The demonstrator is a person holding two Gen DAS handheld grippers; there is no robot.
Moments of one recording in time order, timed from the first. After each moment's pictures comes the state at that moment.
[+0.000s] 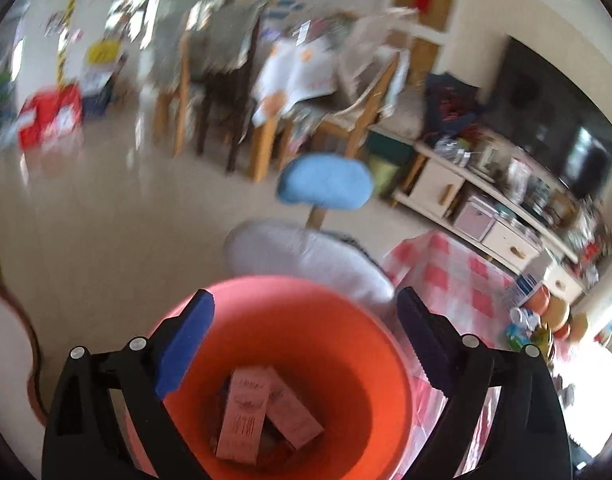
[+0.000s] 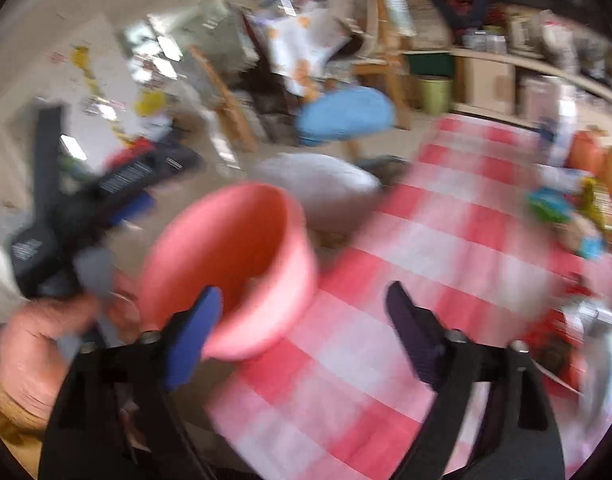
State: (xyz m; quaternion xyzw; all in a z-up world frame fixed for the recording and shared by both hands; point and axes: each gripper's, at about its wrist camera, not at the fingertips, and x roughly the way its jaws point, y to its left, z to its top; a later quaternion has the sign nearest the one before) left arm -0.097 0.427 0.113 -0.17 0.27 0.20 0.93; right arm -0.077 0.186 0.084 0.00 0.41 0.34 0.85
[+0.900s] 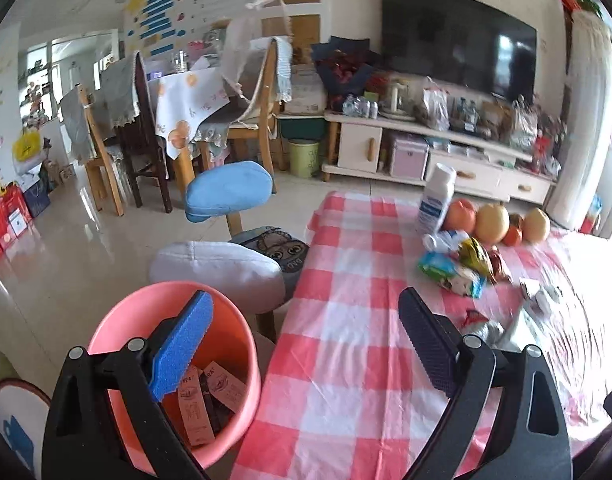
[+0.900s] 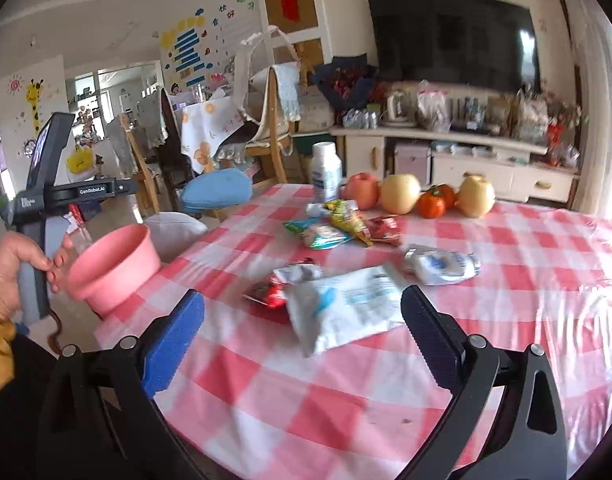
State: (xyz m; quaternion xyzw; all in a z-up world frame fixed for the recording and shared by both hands) left arm -0.093 0.262 0.150 -0.02 0.31 0.09 0.95; right arm -0.163 -0.072 0.103 0.01 0.25 0.21 0.94
